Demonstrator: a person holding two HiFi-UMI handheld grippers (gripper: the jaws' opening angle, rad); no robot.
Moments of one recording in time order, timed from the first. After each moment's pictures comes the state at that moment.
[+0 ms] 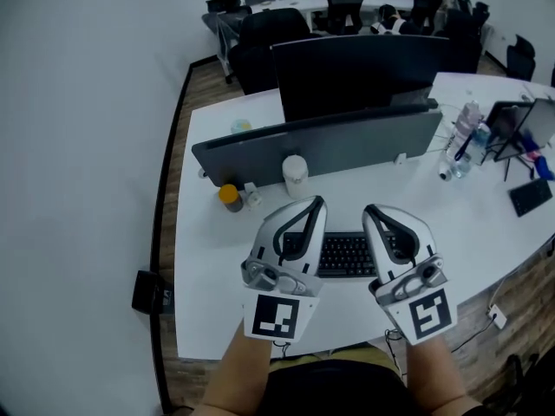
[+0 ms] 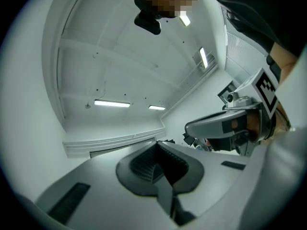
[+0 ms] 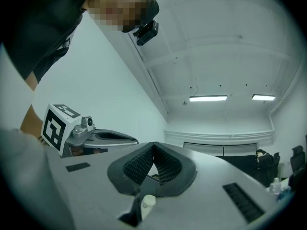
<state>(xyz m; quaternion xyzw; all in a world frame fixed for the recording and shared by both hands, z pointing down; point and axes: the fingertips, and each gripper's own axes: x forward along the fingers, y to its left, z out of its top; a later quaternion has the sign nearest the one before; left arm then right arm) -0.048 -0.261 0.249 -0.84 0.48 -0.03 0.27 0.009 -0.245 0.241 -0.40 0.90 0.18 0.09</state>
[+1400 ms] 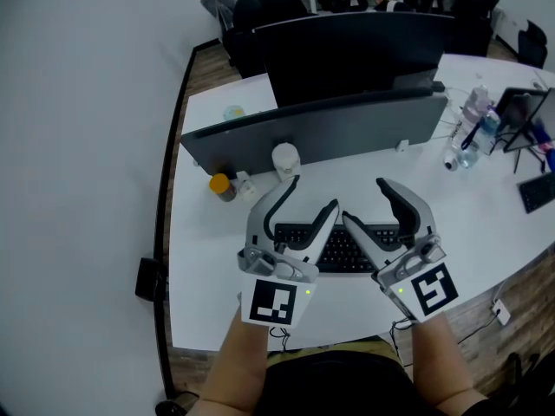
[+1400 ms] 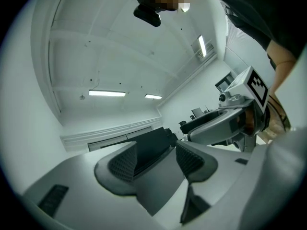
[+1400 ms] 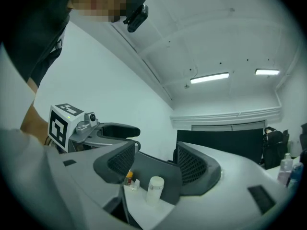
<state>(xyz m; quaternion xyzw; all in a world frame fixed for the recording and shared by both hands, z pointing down) -0.014 -0.303 0.285 -0.84 0.48 -0.09 0.25 0.037 -0.296 0.293 -0.35 0.93 0.09 0.05</state>
